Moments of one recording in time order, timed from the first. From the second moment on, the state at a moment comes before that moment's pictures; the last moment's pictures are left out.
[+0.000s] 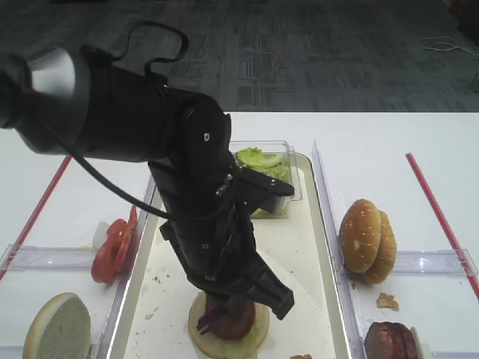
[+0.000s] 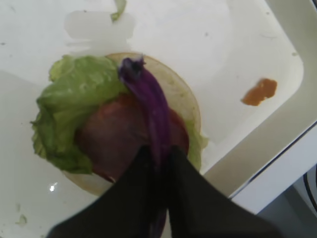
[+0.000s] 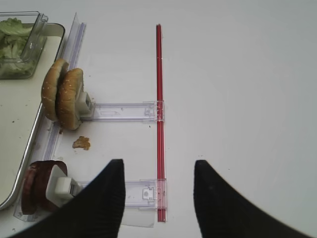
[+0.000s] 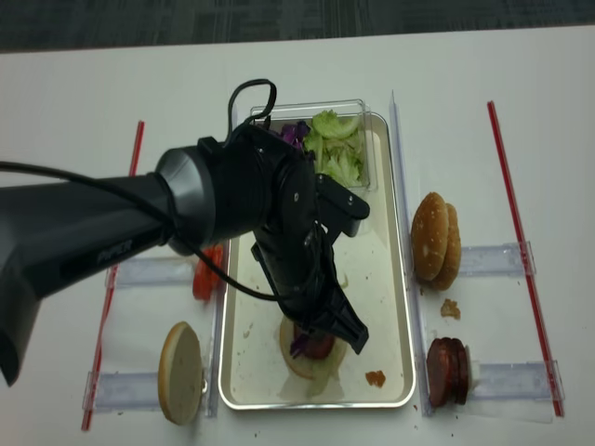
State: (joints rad) left arm -0.82 1.83 -1.20 -0.22 0.90 0.03; right arm -0.03 -0.02 -0.47 0.04 1.15 -0.03
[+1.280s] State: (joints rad) left arm -0.82 1.84 -1.20 -0.22 0.92 0.03; right arm -0.03 -0.02 -0.47 0.04 1.15 -0.03
